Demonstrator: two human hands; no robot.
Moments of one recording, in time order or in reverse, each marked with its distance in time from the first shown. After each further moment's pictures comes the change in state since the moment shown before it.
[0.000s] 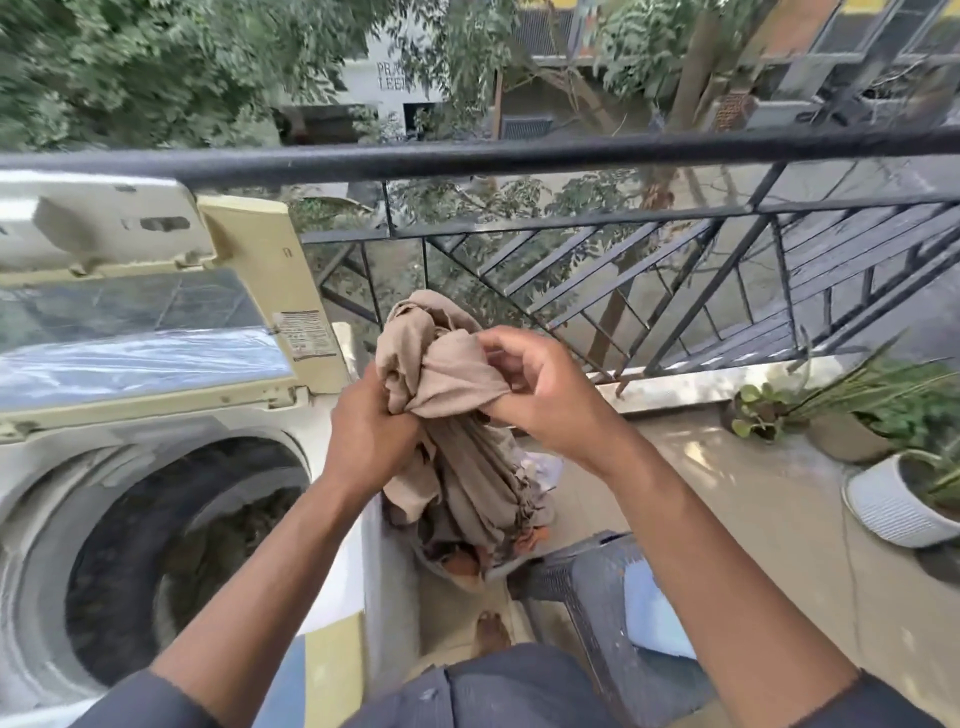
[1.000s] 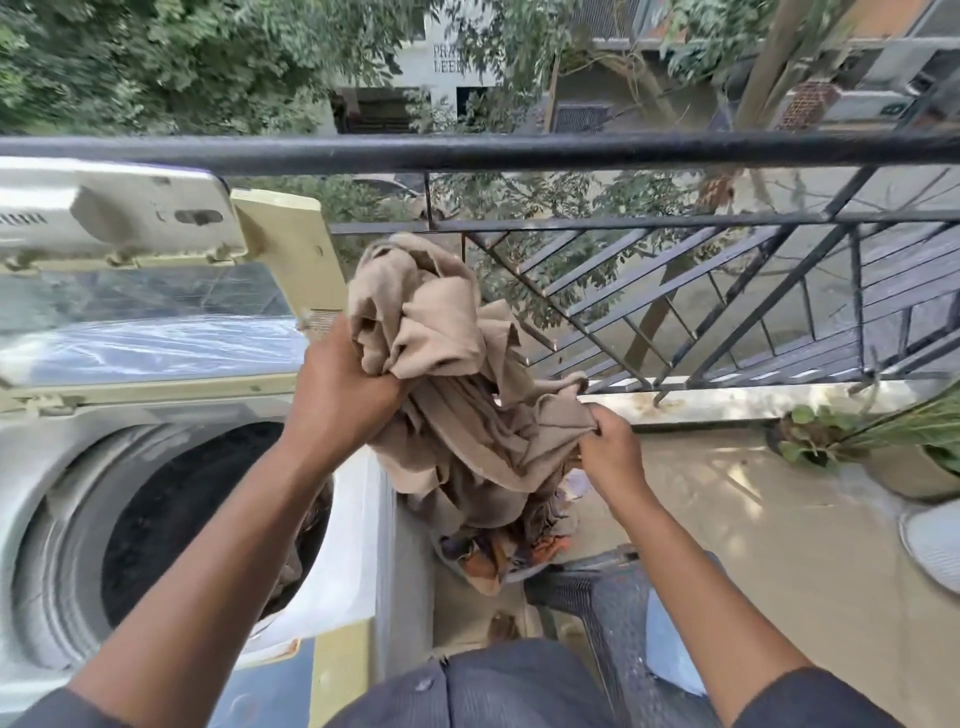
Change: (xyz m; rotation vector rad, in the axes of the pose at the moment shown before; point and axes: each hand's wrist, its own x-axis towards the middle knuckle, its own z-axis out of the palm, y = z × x) left_hand 0.031 0.020 -0.045 0.115 0.099 0.047; right_hand 0.015 0.183 -0.037 -0.294 0.398 0.472
